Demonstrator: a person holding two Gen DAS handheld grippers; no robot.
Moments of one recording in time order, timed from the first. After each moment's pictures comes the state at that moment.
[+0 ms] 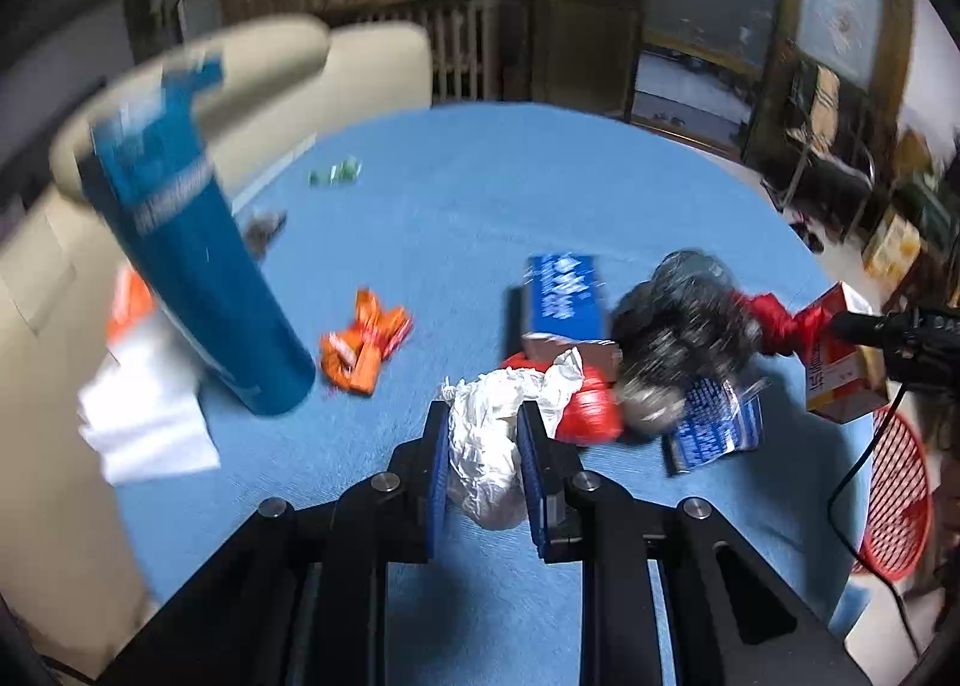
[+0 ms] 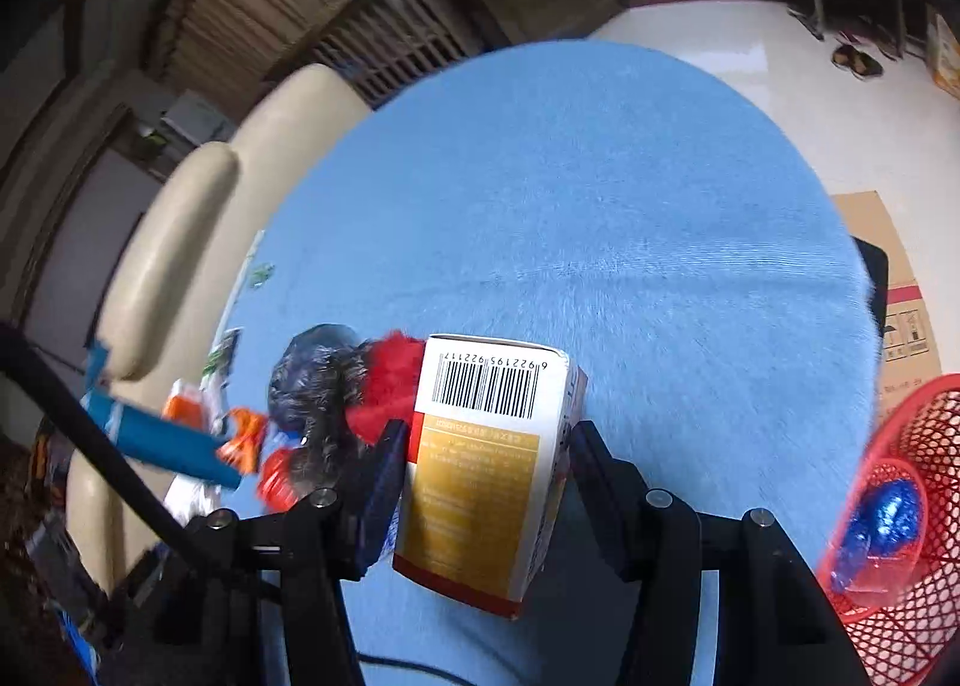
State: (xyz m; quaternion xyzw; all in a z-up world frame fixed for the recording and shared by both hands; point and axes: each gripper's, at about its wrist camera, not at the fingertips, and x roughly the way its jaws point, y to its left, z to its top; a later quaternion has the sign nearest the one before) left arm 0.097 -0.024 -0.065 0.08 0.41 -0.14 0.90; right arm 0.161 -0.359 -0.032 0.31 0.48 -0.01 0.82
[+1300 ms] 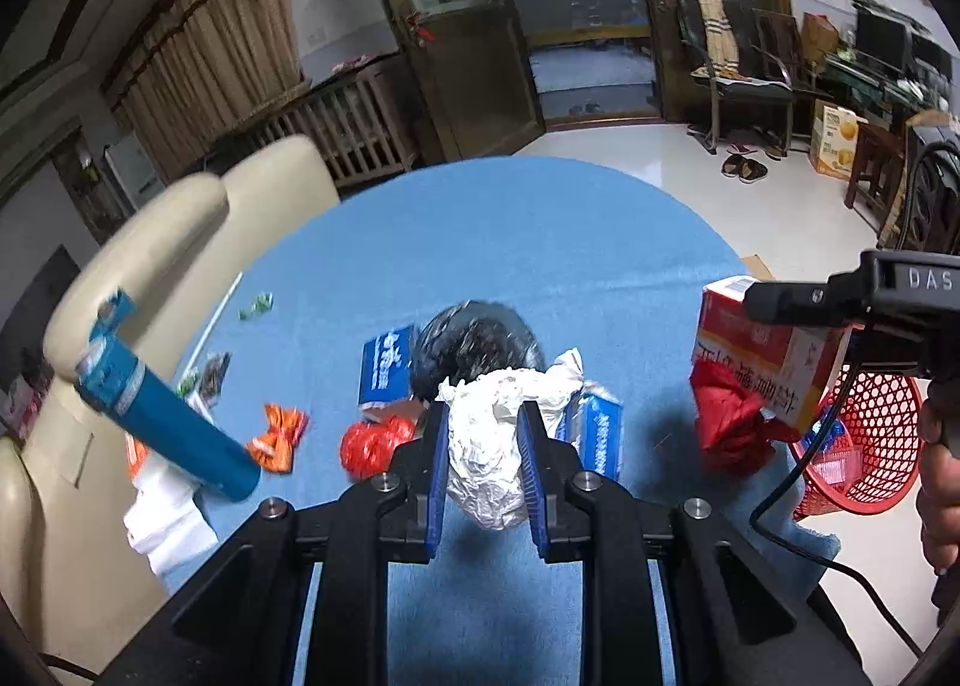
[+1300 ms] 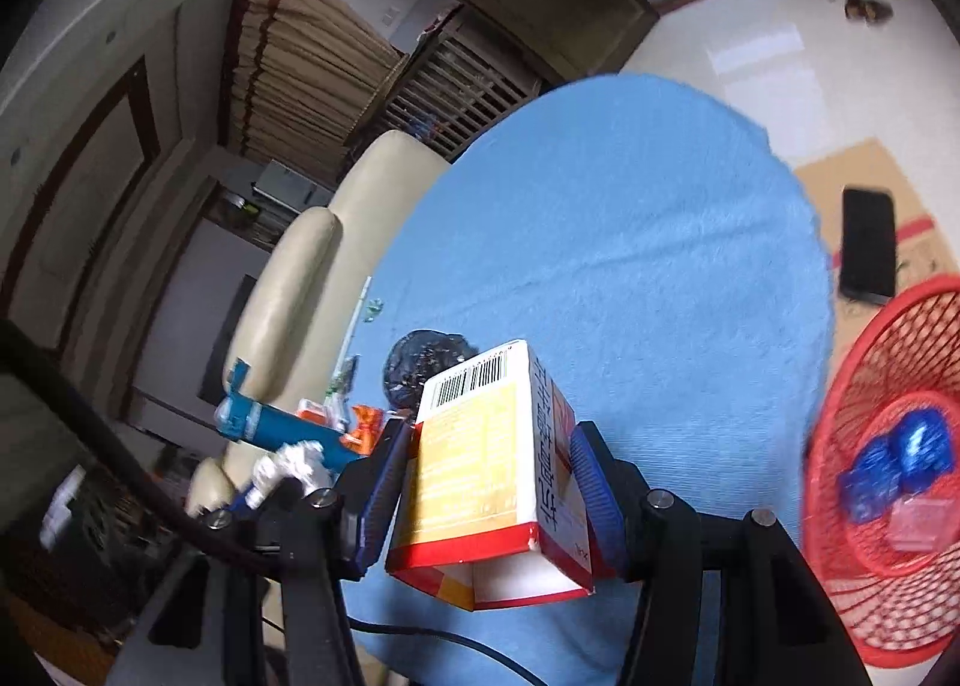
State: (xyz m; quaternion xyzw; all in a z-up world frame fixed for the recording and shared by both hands) left arm 0.026 -0.133 -0.025 0.21 0.35 -0.20 0.89; right arm 0.064 -0.408 -0.019 0.43 0.38 0.07 0.81
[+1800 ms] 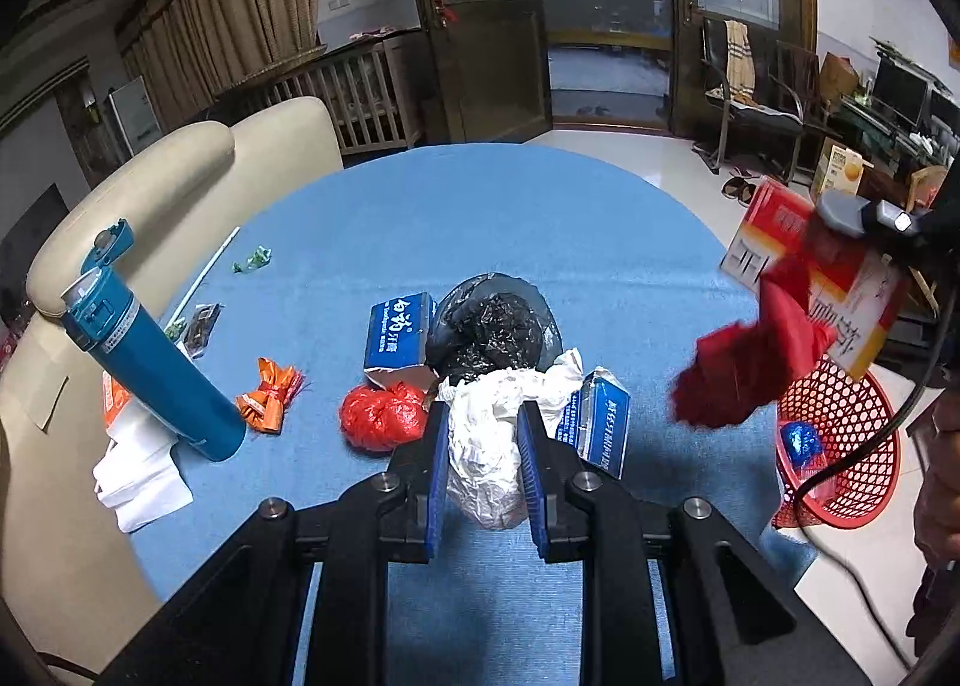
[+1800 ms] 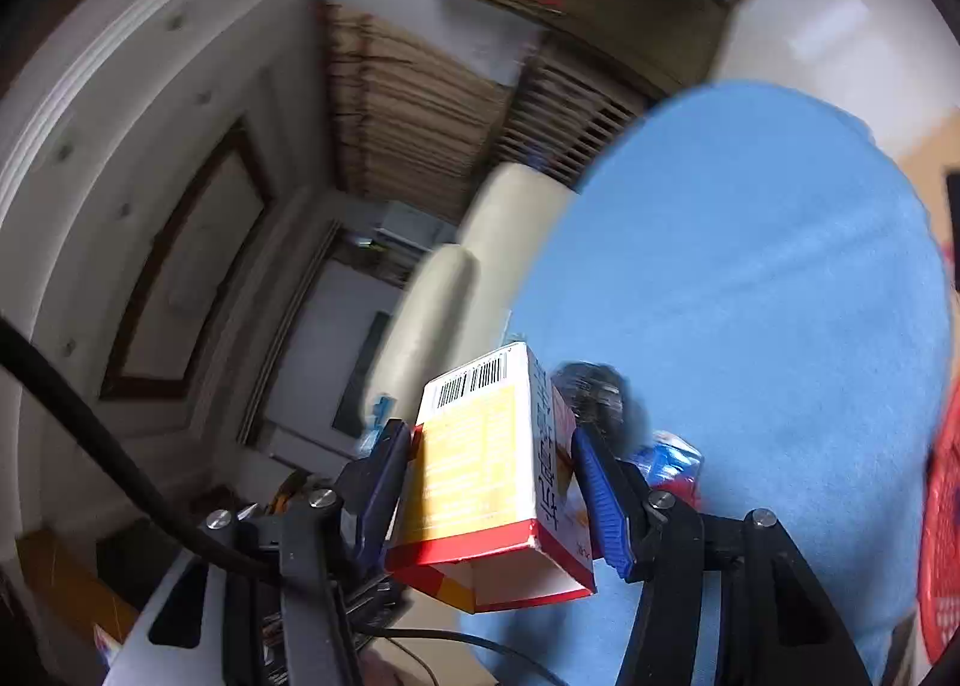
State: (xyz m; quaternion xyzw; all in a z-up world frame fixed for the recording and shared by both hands) left arm 0.033 -0.105 -0.026 0.16 0.38 -0.20 0.89; right arm 0.063 -0.400 0.001 0.49 0.27 0.18 0.81
